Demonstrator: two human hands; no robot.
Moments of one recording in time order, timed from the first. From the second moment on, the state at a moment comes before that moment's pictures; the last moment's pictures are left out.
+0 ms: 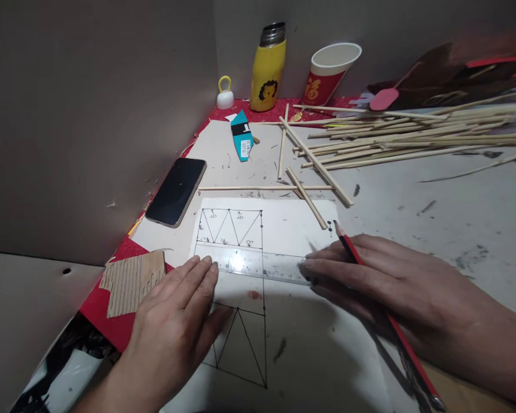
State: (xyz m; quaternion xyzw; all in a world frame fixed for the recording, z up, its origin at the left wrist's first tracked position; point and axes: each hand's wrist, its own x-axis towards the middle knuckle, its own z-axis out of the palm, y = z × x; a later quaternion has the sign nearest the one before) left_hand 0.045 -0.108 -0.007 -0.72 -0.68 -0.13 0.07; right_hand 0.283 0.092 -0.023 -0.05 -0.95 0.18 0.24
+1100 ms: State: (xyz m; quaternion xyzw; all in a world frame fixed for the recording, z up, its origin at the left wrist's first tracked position) left_hand 0.043 -0.108 -0.007 -0.74 -0.66 -0.11 0.10; right_hand 0.283 0.088 -0.022 -0.06 -0.96 0.18 0.23
